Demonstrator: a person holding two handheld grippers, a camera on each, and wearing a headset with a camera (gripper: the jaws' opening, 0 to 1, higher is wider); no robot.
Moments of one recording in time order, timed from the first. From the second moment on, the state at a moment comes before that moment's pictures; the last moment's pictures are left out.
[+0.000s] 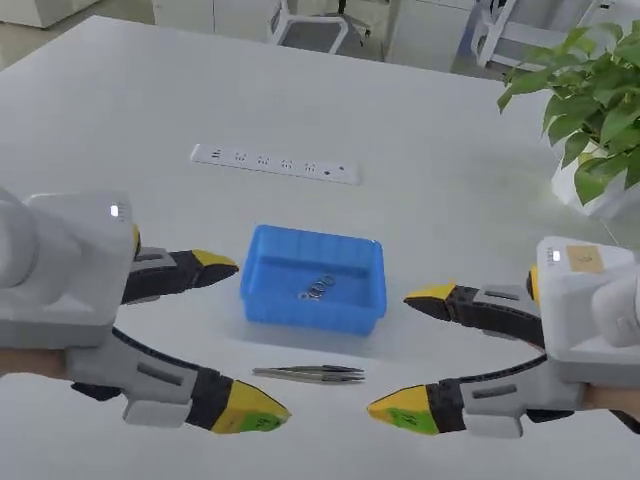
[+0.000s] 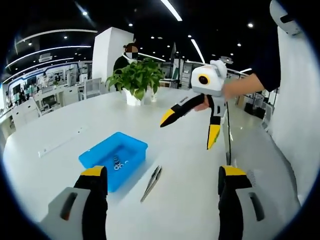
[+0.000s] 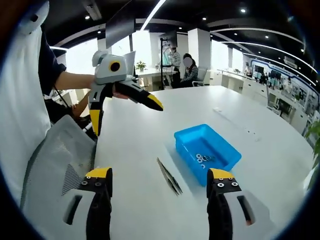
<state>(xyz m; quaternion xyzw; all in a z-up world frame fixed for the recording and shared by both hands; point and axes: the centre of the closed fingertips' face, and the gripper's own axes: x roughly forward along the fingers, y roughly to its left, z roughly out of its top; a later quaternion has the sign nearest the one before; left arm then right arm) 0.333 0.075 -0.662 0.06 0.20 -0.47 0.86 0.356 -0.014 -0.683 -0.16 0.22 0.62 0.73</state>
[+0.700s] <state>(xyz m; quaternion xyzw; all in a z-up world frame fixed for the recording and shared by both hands) 0.315 0.083 -0.631 0.07 0.17 -0.45 0.87 0.343 -0.027 -0.664 -0.16 0.20 0.62 0.74</state>
